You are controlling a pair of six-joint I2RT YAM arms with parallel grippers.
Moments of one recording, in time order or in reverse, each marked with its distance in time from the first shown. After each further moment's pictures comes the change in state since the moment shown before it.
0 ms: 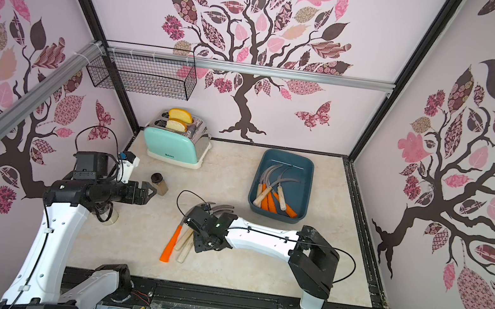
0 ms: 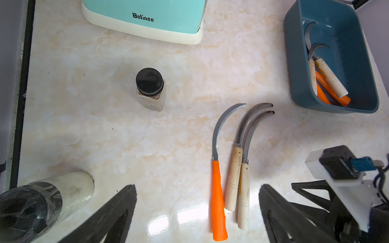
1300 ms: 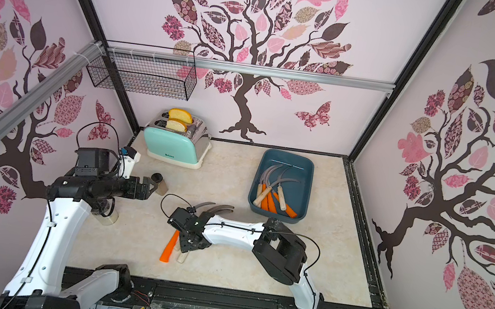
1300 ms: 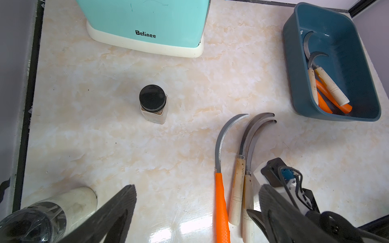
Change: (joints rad) left arm 0.000 0.037 0.010 0.064 0.008 0.005; right arm 0.019 0.264 0.210 -0.010 -0.020 -0.006
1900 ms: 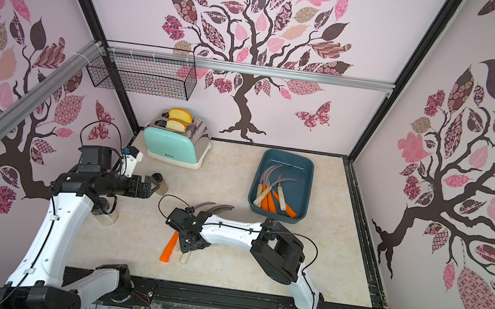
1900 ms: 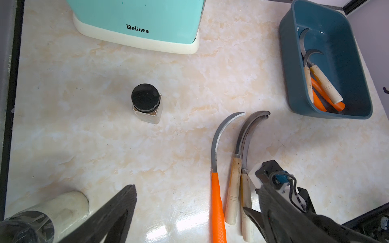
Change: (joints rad) left arm 0.000 0.047 0.021 0.000 0.031 0.000; right arm -0.004 0.002 0.006 -0.040 0.035 -0.030
